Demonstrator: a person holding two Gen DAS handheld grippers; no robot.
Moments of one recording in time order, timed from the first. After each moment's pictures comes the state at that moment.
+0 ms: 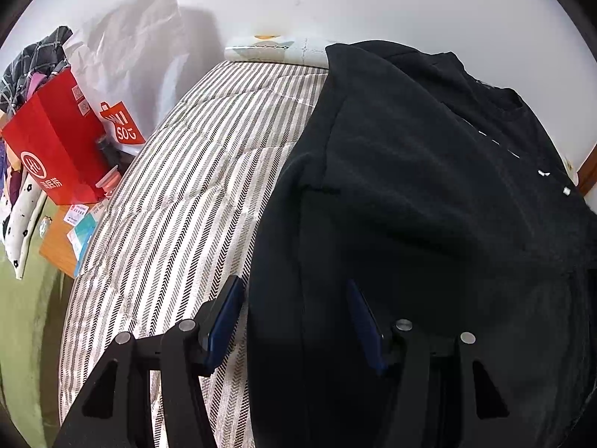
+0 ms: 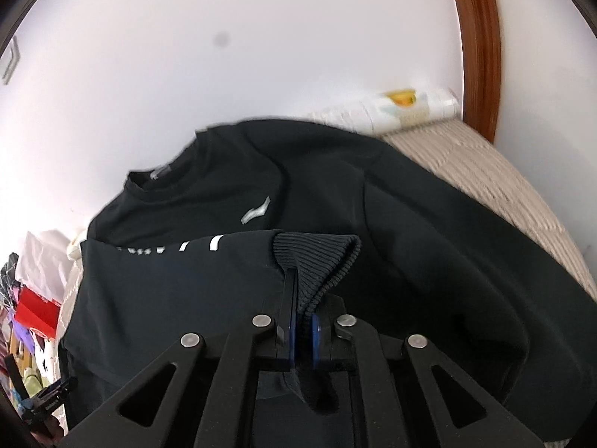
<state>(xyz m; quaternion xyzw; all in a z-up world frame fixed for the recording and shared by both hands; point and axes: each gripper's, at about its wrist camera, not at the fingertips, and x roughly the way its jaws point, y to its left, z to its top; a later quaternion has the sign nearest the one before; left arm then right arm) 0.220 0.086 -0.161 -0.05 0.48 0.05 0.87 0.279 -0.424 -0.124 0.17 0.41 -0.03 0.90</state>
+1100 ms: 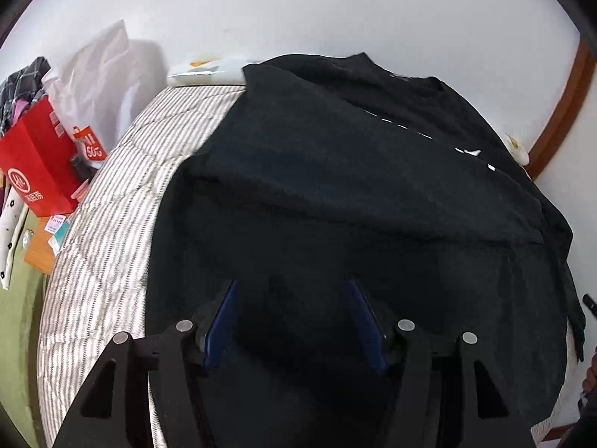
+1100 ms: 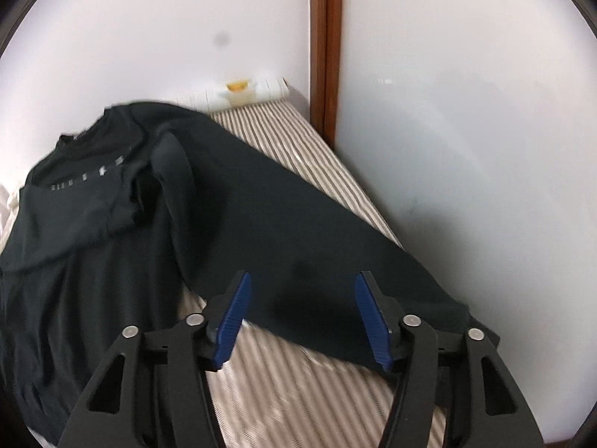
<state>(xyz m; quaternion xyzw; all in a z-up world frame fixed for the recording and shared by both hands) 0.169 0.002 -0.124 -0.04 0.46 -0.02 0.88 0.086 -0.560 -0.113 0.07 0.43 -0.17 0.88</state>
